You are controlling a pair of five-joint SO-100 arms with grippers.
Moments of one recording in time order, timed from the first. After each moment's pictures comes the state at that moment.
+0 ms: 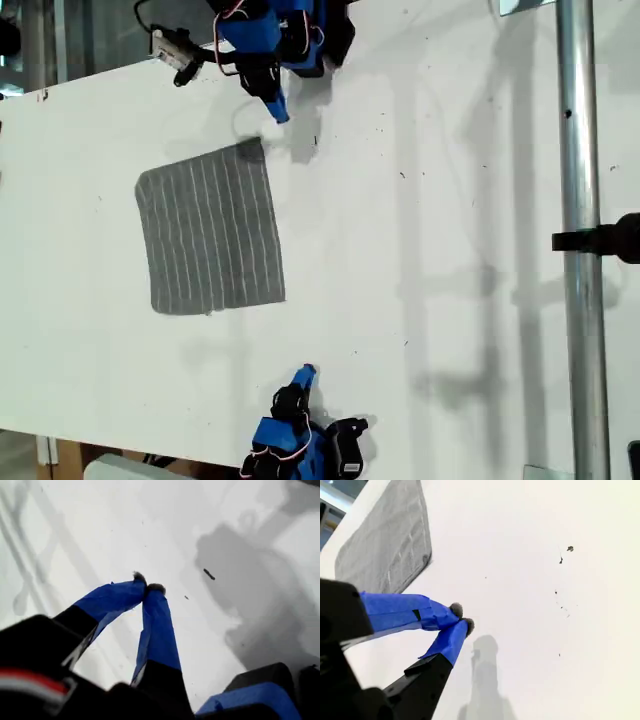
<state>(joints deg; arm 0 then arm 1) -9.2 198.8 178.4 74.0 -84.1 12.1 165.4 133.9 90.3 69.7</state>
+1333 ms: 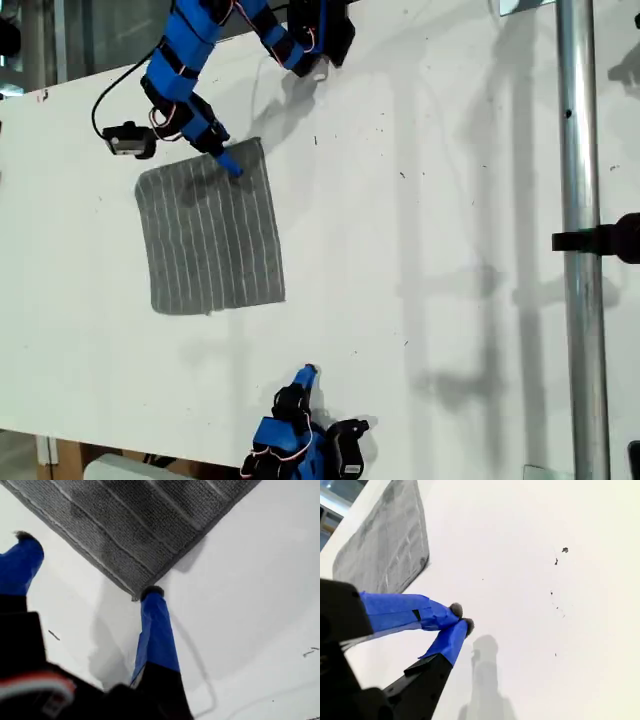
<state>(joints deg) -8.3 198.8 178.4 74.0 -84.1 51.9 99.3 114.0 66.4 17.0</state>
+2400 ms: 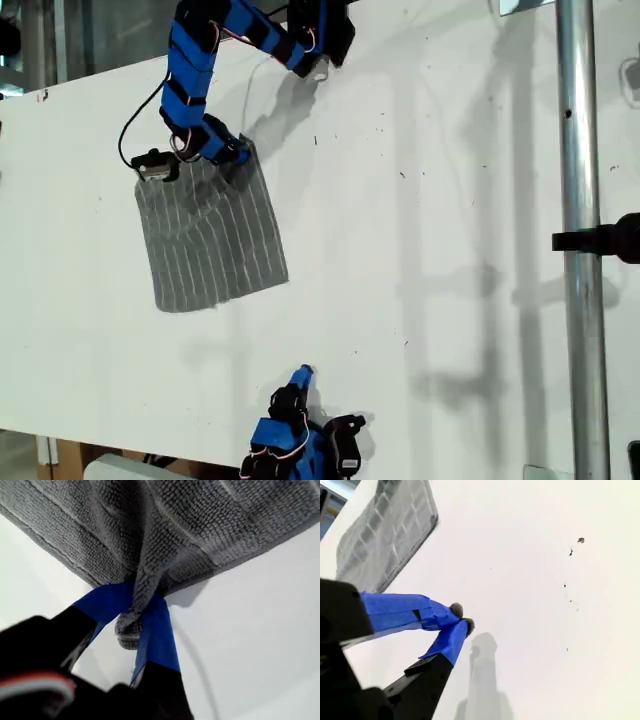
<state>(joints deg) -12.3 198.8 176.5 75.1 -83.8 49.0 82.7 111.5 58.0 14.9</state>
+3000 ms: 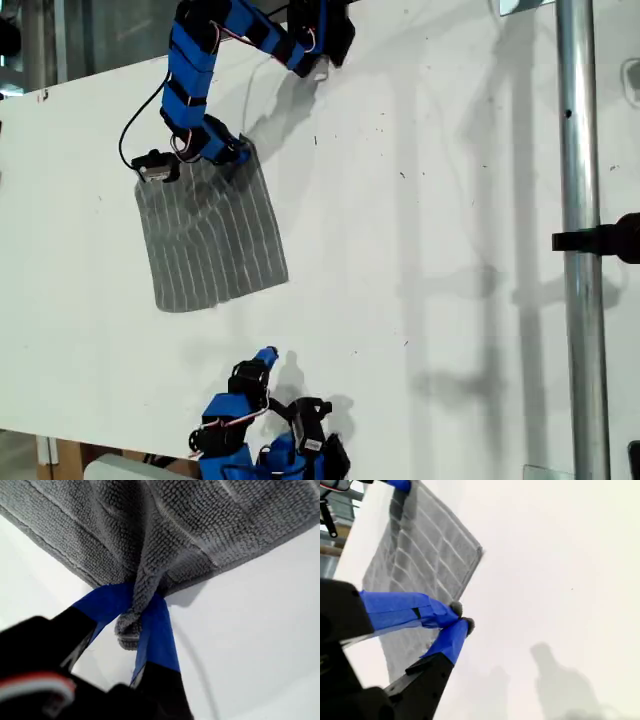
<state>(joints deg) -20.2 128.0 121.3 70.0 -63.3 48.6 82.7 111.5 57.6 14.9</state>
